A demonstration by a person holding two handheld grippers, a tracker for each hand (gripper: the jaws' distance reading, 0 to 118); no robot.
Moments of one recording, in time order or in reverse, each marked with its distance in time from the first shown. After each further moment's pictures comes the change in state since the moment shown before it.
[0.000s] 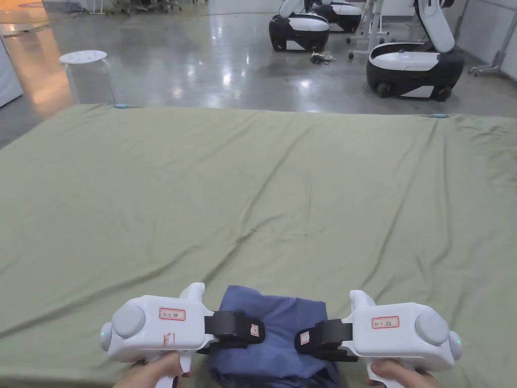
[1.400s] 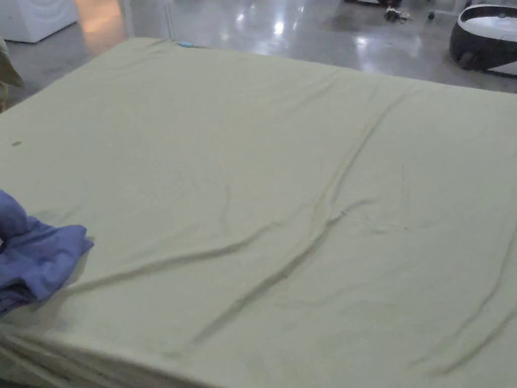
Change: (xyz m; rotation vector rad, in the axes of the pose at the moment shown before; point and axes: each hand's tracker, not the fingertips) left arm -0.207 0.150 0.372 -0.147 0.954 -0.121; right arm -0.152 -0.068 0.151 0.699 -0.458 0.607
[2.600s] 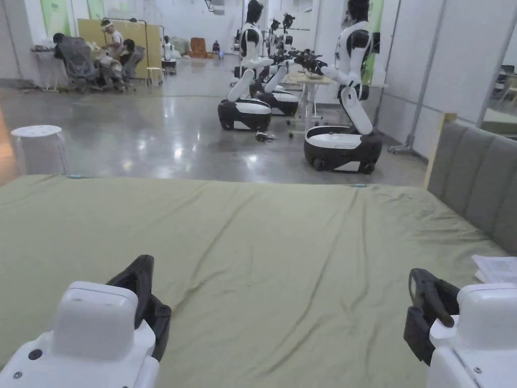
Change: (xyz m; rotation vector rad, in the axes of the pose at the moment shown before) left arm 0.514 -0.270 0.259 1.357 -0.019 -0.246; right arm -0.029 0.012 0.168 0.310 -0.396 0.161
